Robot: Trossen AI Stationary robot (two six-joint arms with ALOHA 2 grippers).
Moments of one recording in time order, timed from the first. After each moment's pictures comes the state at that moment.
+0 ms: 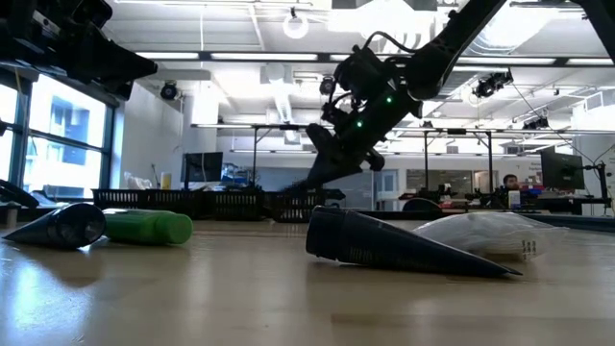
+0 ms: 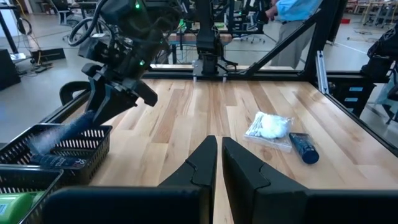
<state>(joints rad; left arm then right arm) 0.02 0.17 0.21 -0.11 -0.02 0.00 -0.36 1.87 1.05 0.21 0.20 0.26</state>
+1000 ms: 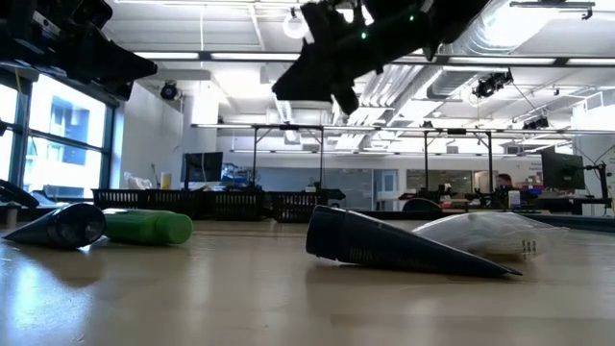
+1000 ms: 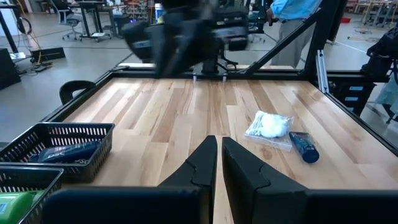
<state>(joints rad) 0.02 0.17 0.21 -0.12 -0.02 0.00 -0.07 1.70 1.05 0.31 0.13 0.27</state>
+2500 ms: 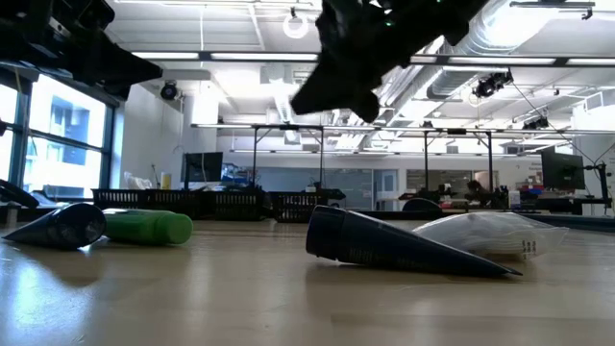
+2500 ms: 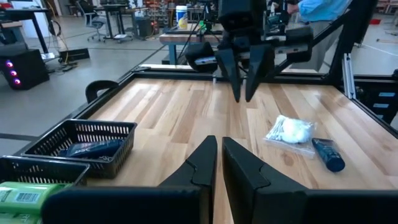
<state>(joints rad) 0.02 0.17 0.21 -0.11 -0.11 0.00 0.05 1.68 1.05 0.08 0.08 0.36</state>
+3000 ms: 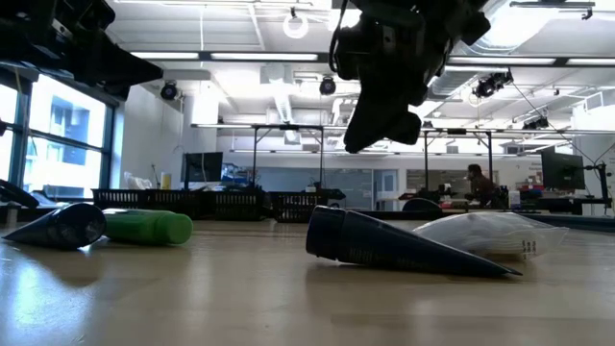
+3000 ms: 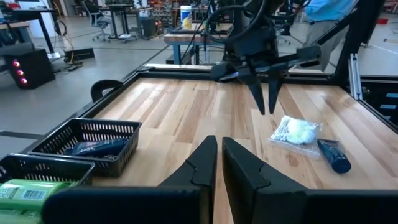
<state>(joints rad) 0.02 0.17 0.21 -0.11 -0.13 0.00 0.08 1.66 1.05 -0.26 -0.10 0.49</state>
